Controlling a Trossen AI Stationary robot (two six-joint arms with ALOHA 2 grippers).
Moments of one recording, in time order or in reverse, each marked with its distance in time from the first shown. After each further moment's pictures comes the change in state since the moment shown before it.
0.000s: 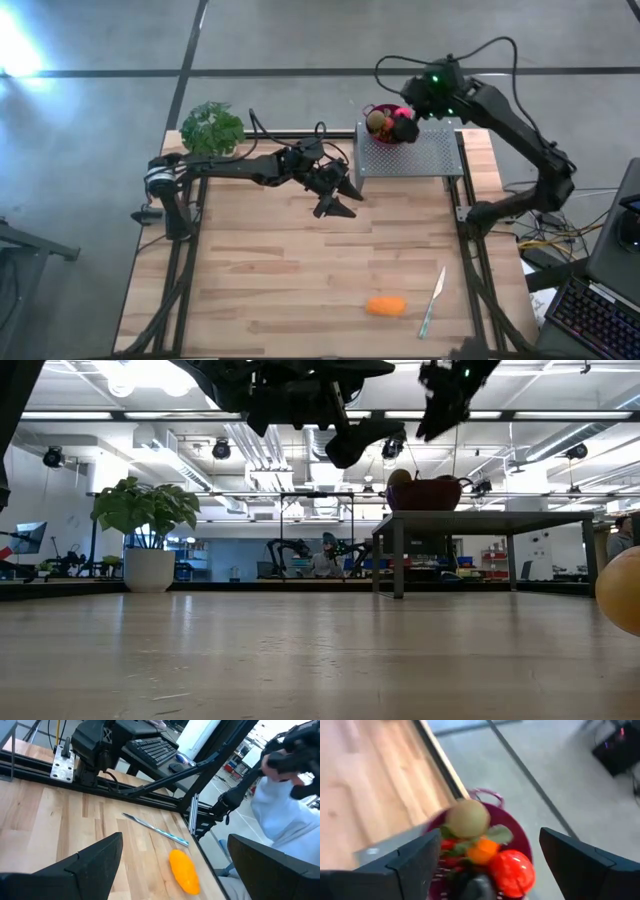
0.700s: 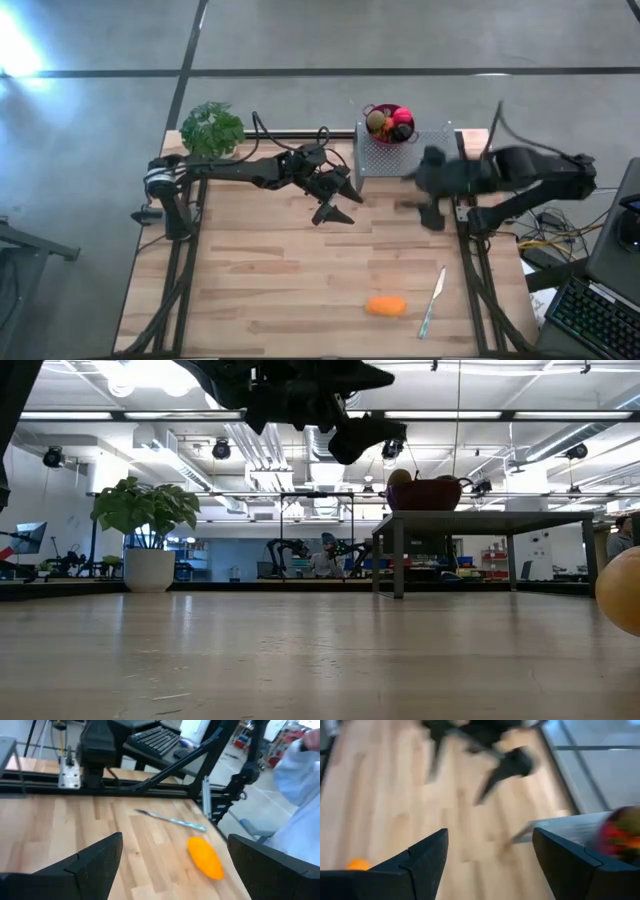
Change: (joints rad) left arm -0.027 -0.002 0.000 -0.064 -0.048 0.235; right arm 0.911 -0.235 -0.074 -0.225 0.305 0.475
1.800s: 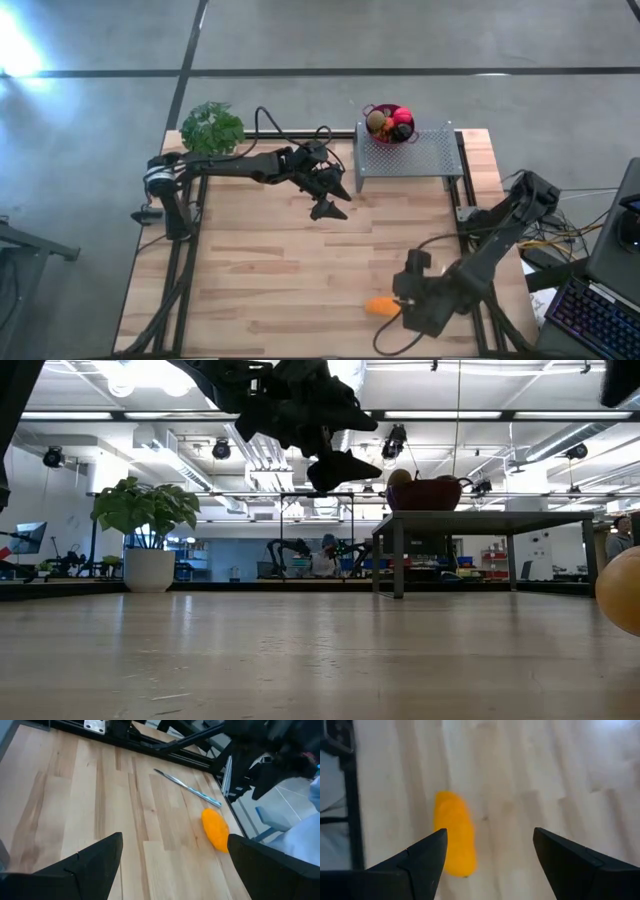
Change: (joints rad) left arm 0.048 -0.004 0.000 -0.233 -0.042 -0.037; right arm 0.659 0.457 -0.184 0.136 0.137 0.793
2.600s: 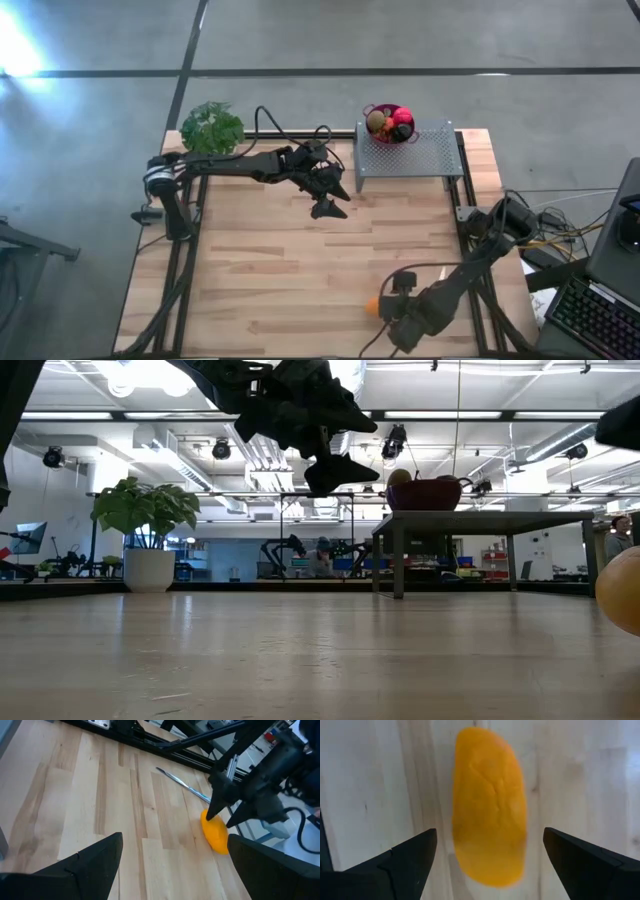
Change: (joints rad) left arm 0.004 0.000 0.000 -0.011 0.000 -0.049; right arm -0.010 0.295 0.000 0.130 -0.186 -0.038
